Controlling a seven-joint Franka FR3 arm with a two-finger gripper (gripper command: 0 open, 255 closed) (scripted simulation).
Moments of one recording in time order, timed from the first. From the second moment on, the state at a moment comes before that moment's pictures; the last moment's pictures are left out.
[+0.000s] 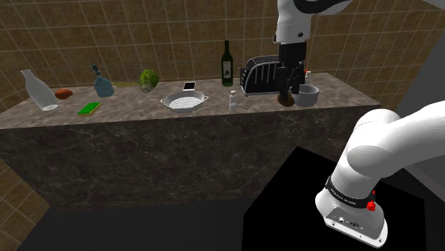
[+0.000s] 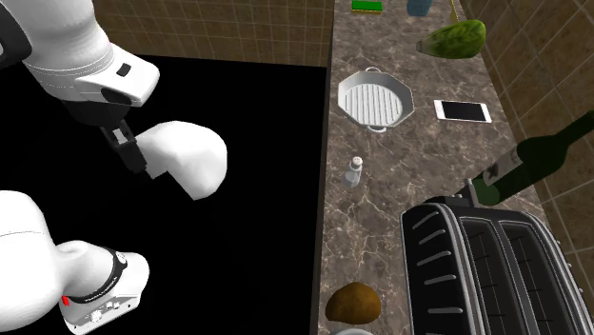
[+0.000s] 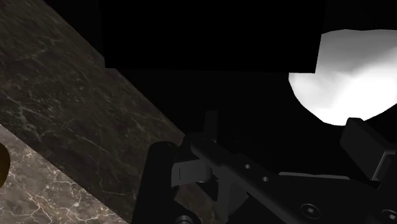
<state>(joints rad) 0.00 -0.83 -0.02 -2.45 0.08 1.44 -0.02</state>
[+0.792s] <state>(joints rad) -0.03 -0.51 -0.12 -2.35 0.02 1.70 -0.14</state>
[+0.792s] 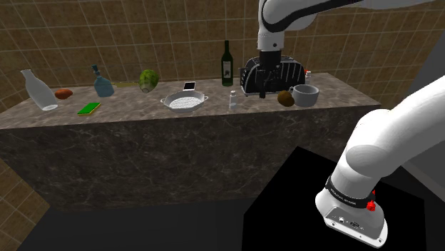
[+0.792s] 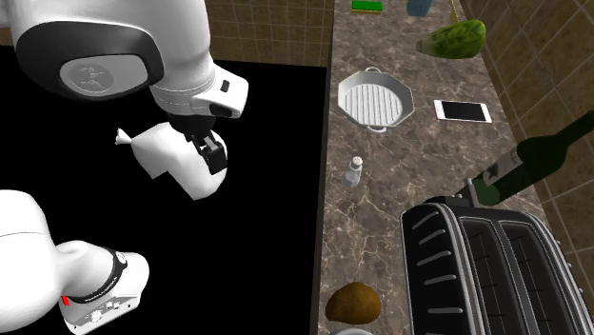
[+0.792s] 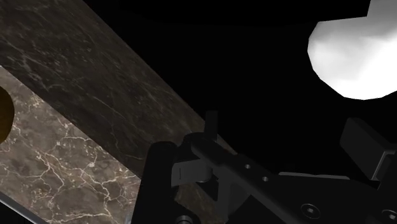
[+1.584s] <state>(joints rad) -0.05 -0.09 -0.22 -2.09 0.06 1.90 -0.30</state>
